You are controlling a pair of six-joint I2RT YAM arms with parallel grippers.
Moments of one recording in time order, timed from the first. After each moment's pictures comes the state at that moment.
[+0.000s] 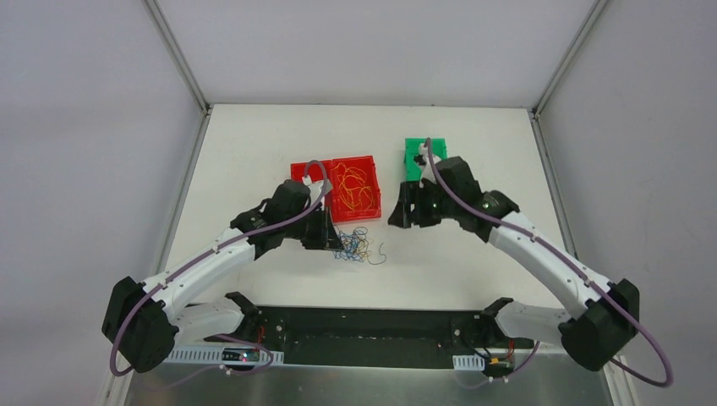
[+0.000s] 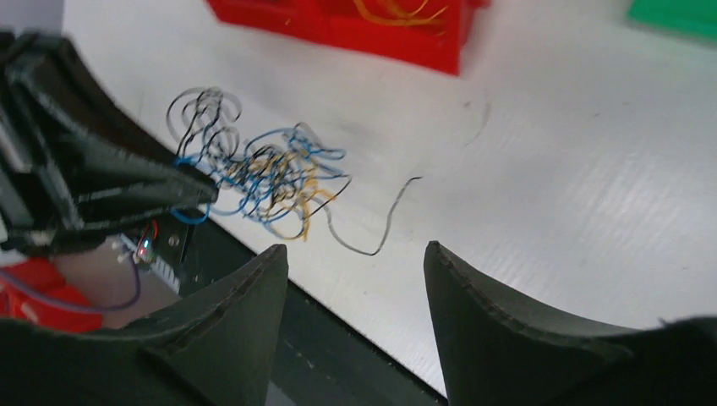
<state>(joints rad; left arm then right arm) -0.64 1.07 0.74 -0.47 0.32 -0.65 0.60 1.24 1.09 -0.65 -0.21 0.45</state>
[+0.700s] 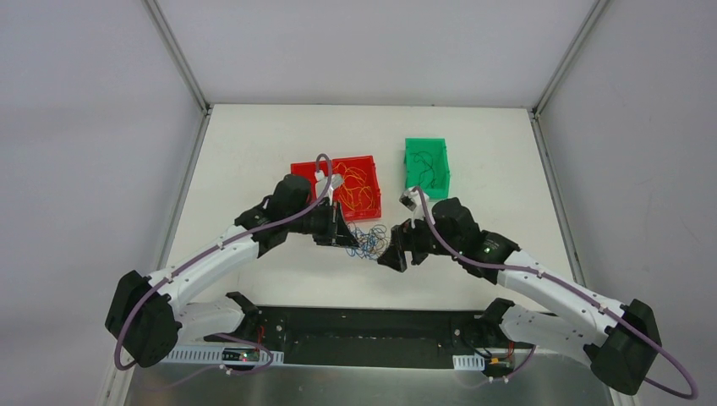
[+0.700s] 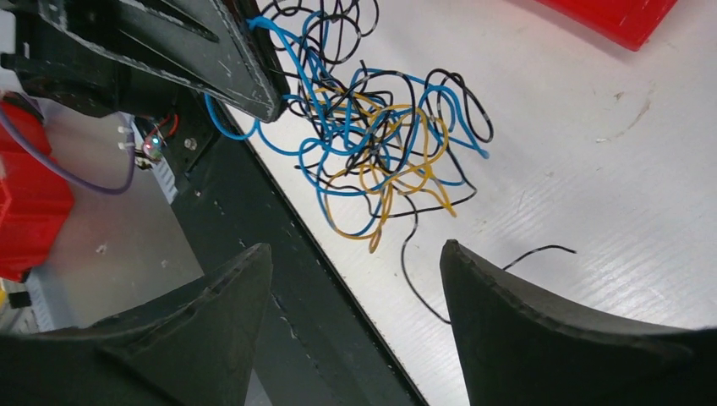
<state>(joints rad) -0.64 1.11 0.74 -0.25 0.56 -0.71 0.83 0.94 0.67 -0.30 -0.34 0.38</state>
